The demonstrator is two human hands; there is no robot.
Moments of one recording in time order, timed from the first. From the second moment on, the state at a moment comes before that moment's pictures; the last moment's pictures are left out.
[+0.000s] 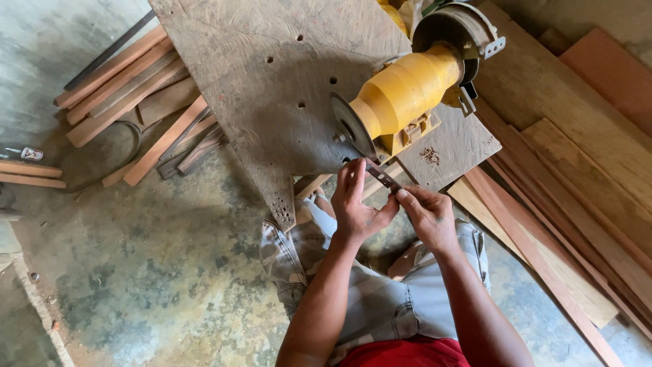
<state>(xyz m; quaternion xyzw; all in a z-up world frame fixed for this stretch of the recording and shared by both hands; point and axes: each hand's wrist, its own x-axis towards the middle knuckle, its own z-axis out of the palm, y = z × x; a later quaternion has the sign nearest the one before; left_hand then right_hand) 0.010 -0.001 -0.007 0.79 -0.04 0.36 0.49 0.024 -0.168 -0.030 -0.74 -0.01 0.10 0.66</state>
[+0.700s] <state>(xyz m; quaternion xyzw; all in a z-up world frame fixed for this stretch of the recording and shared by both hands) 0.018 0.005 -0.017 0.80 -0.01 0.37 0.47 0.039 -0.152 -0.016 -0.75 -0.01 0.12 0.65</state>
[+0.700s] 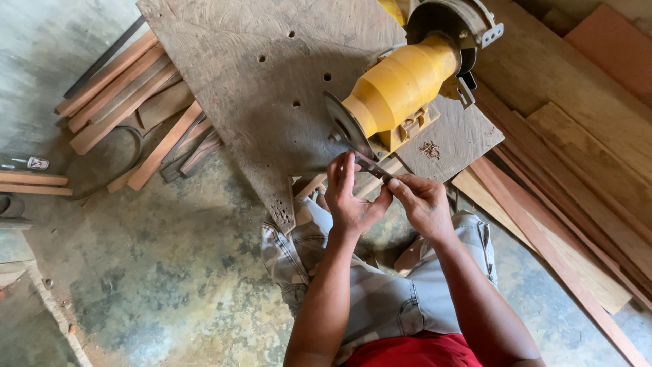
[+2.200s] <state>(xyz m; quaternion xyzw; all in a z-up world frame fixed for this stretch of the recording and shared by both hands) 0.036 0.031 -0.028 0.77 0.06 0.35 0.53 0.065 -0.106 0.001 -0.66 -0.05 0.11 0.74</state>
